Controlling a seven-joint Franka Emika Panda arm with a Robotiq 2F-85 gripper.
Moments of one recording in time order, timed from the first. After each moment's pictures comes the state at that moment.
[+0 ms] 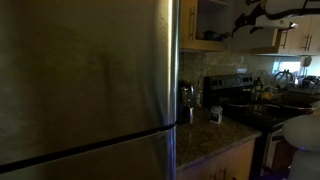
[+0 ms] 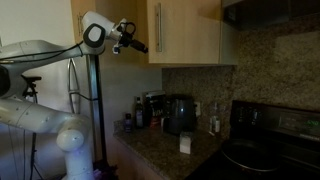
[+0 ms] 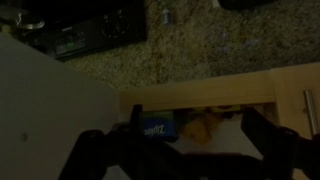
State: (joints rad) arm -0.27 -1.04 0.11 -2.28 -0.05 2.37 0.23
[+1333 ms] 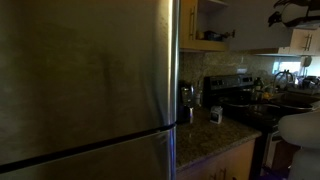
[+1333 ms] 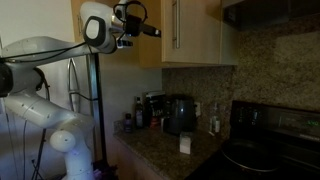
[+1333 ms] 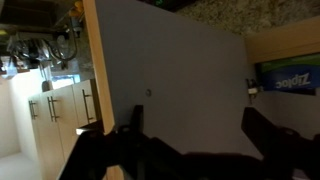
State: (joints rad) arm -0.52 -0.95 -0.11 -2.28 -0.17 2.63 0.23
